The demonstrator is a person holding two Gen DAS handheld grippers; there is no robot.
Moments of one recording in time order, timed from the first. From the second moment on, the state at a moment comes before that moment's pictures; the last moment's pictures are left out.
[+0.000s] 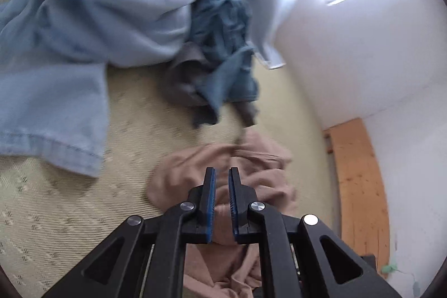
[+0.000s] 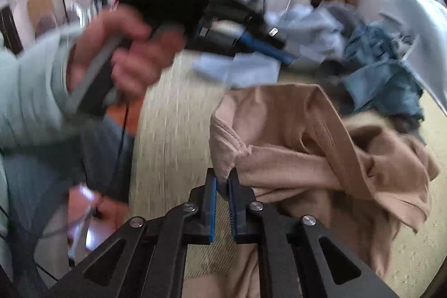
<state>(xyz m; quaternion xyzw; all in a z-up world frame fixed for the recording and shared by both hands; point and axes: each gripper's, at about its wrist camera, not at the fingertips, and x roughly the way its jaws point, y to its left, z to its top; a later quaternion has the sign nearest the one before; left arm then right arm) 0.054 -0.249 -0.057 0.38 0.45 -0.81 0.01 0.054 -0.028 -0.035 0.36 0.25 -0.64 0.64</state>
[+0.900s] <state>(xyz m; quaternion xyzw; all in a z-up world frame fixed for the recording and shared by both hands) 0.153 -0.169 -0.115 0.42 0.72 -0.55 0.05 0.033 0.006 -0.004 0.36 0.19 -0.65 0.64</state>
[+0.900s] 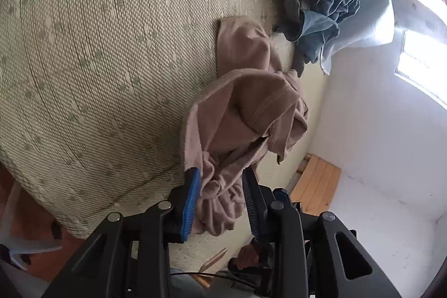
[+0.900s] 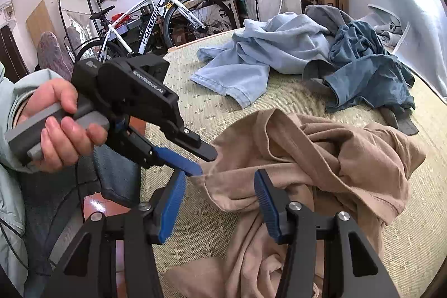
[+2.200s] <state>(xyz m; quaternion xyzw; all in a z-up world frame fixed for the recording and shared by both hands) 0.174 -0.153 -0.144 0.33 0.82 -0.46 0.12 0.018 -0.030 -0.043 0.43 0.23 -0.70 0.52</state>
